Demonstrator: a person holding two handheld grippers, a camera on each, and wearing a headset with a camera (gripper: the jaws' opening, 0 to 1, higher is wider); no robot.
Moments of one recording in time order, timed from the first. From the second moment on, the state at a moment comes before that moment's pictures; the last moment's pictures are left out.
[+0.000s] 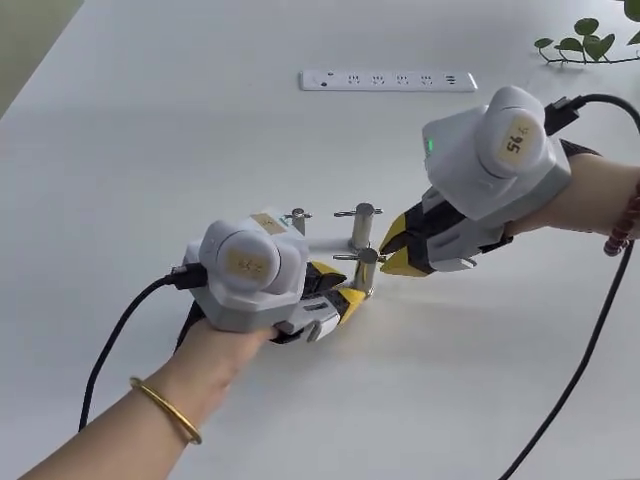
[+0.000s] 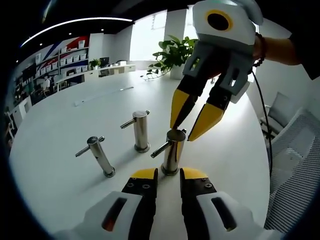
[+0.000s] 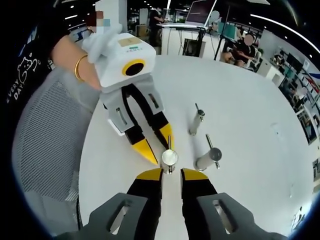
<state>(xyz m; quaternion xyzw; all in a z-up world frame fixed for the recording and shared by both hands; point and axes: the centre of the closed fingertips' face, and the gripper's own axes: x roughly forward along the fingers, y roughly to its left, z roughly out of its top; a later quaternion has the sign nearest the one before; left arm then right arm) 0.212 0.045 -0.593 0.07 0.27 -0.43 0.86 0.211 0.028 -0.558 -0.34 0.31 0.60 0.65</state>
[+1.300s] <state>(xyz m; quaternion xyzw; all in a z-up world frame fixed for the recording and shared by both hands) 0.202 0.075 -0.554 0.07 0.26 -0.39 0.88 0.203 0.045 -0.561 -0.29 0.28 0.63 0.66</state>
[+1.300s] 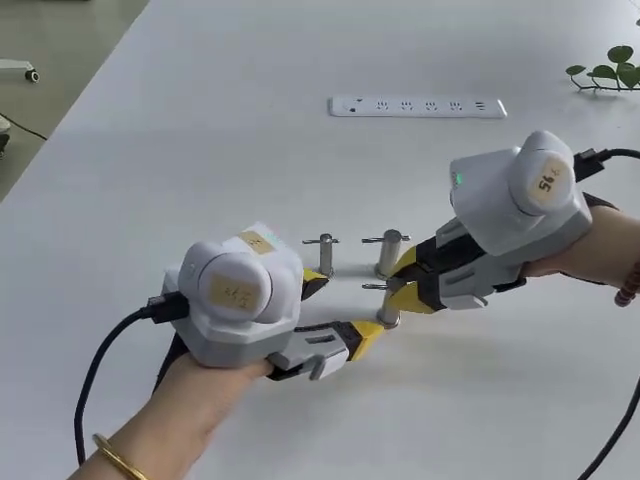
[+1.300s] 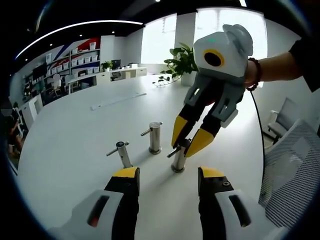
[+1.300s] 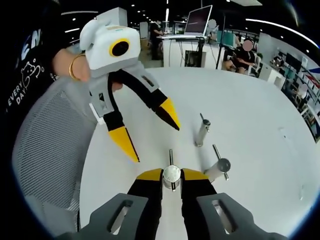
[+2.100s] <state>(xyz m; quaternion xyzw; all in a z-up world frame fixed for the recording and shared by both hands) 0.210 0.105 -0.537 0.07 0.23 -0.34 0.91 0.232 0.004 -0.553 -0.33 0.28 0.62 0.65</state>
